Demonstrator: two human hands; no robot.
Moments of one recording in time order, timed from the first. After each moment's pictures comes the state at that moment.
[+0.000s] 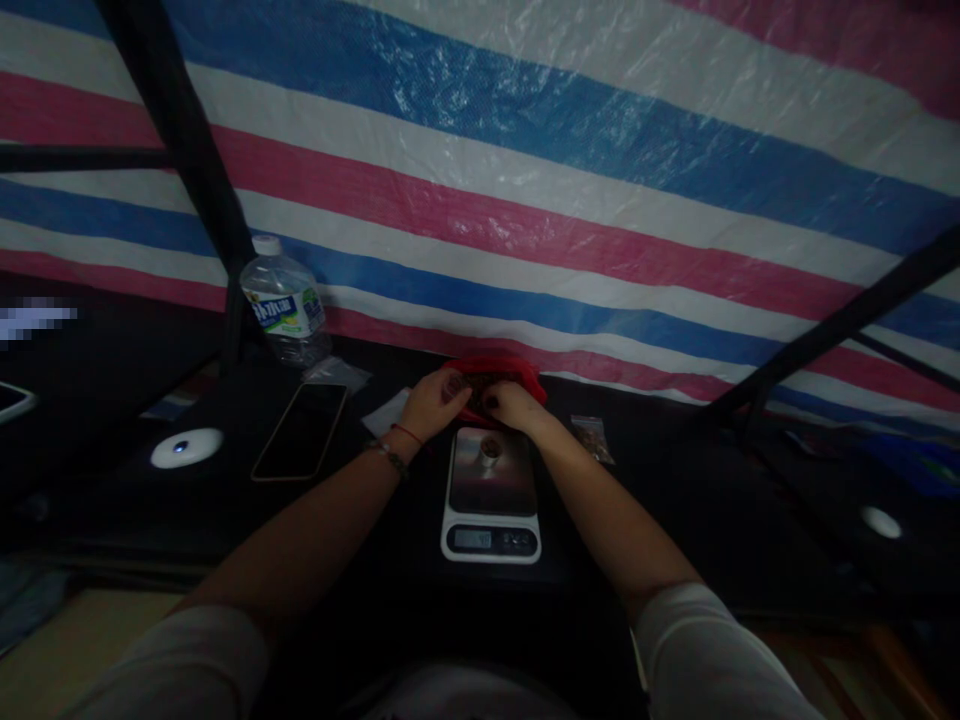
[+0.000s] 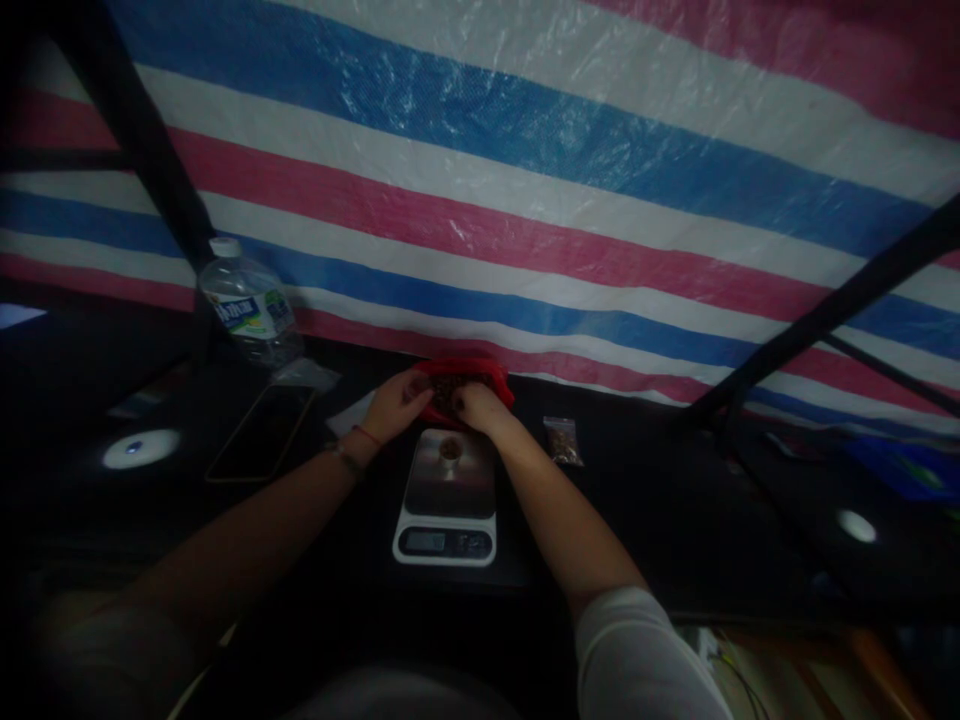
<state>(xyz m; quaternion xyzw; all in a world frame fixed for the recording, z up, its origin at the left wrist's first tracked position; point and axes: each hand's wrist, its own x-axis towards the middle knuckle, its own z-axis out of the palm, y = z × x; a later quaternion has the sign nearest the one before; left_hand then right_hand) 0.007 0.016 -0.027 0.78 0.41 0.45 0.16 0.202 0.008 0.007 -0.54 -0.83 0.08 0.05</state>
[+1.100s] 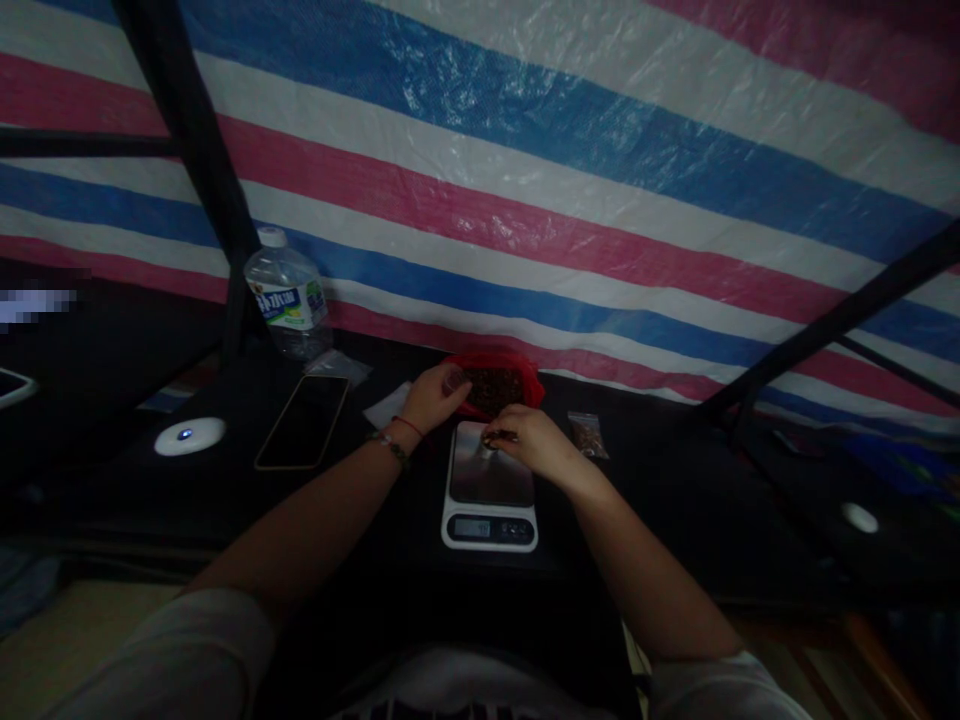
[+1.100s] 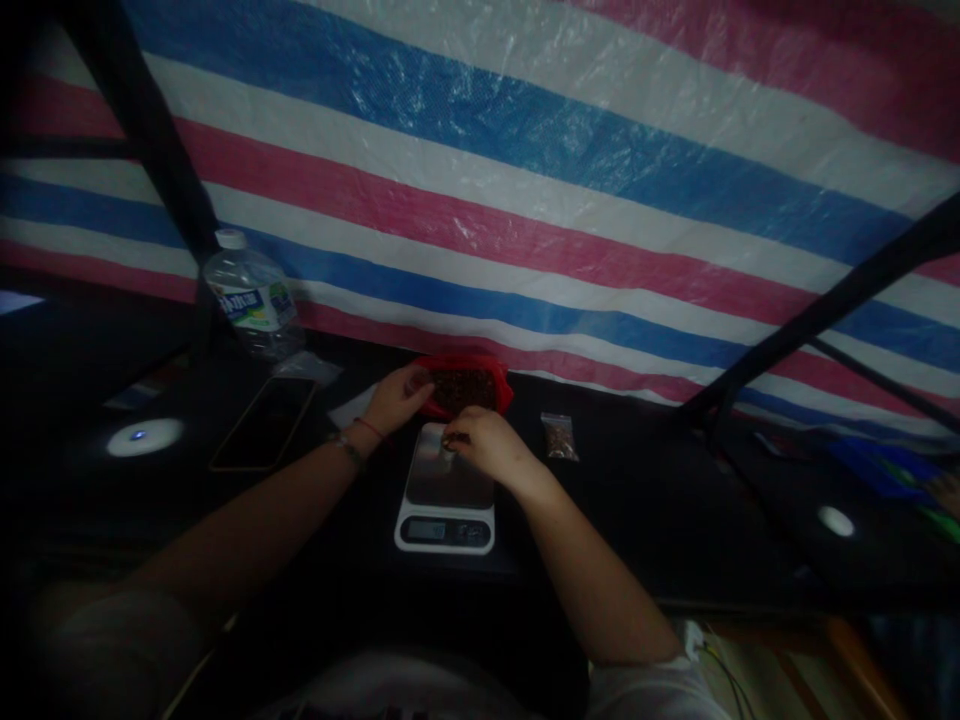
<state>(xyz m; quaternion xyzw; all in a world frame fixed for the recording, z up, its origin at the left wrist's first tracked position) 0.007 0.014 -0.024 0.78 0.41 0.45 0.17 0.195 -0.096 0.051 -0.47 -0.86 0.13 0.17</state>
